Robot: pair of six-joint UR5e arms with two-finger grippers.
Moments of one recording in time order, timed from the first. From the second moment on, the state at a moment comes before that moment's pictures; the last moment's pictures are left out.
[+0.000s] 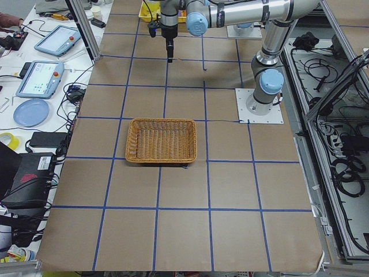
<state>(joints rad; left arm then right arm) -1.54 -1.61 -1.68 -1.38 1.67 -0.06 1.34 -1.05 1.36 -1.97 -1.58 -0.69</state>
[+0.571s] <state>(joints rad) -1.54 -1.61 -1.68 -1.38 1.67 -0.06 1.65 -0.98 1.35 -1.97 -1.57 -0.21</state>
